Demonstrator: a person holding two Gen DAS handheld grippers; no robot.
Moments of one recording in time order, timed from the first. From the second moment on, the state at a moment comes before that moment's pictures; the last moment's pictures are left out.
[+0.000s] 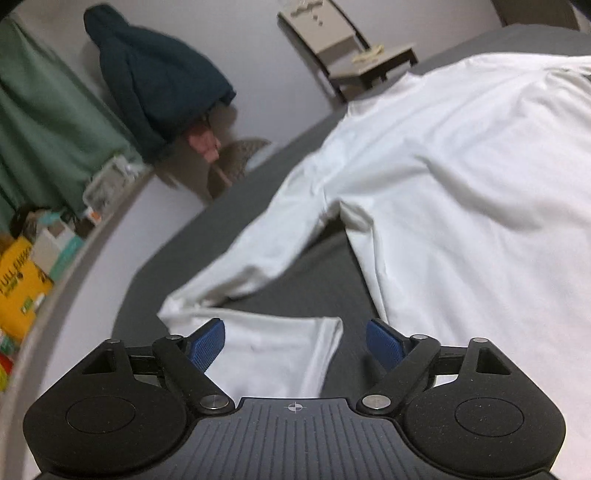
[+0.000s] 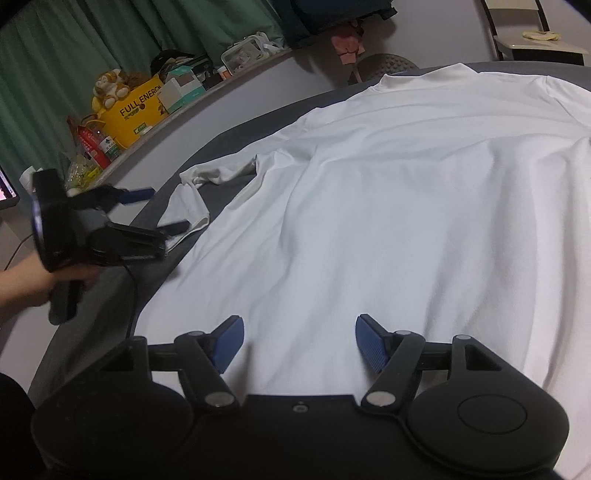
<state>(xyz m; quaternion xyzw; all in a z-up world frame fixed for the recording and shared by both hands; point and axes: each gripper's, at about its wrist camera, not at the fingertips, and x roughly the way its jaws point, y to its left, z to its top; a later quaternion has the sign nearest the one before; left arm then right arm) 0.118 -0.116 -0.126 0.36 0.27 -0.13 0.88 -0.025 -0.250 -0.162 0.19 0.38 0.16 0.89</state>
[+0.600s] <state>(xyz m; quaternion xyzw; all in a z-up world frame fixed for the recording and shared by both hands) 0.105 -0.098 -0.139 0.39 0.23 -0.07 0.89 -0.021 -0.252 -0.163 0.19 0.38 0.17 0.89</state>
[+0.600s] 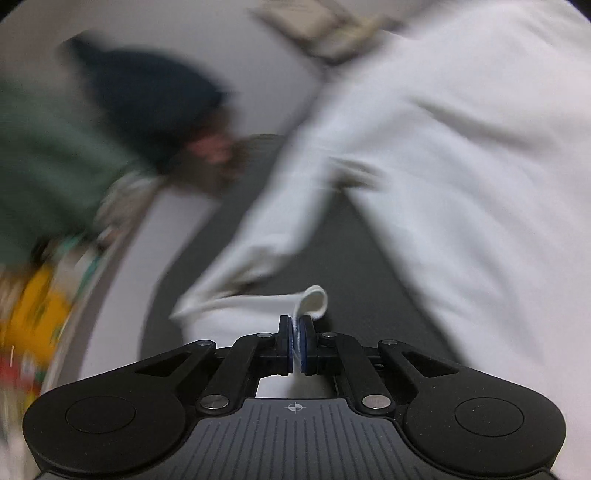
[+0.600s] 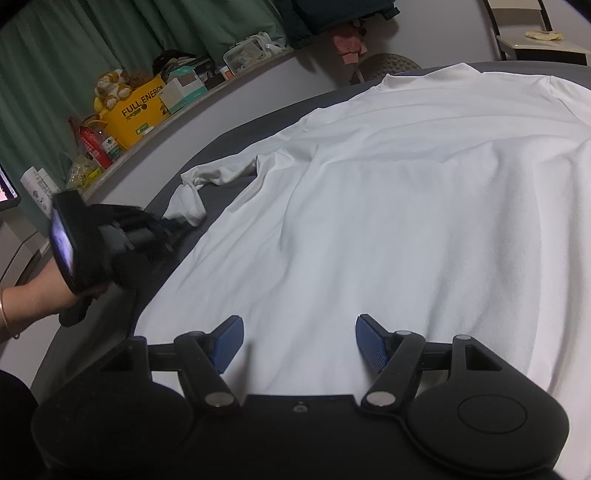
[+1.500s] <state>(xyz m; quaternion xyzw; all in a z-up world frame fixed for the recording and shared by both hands) 0.251 0.070 -0.104 0.47 0.32 0.26 0.78 -0.022 -0.244 -0.164 0.15 0.38 0.18 0.90</state>
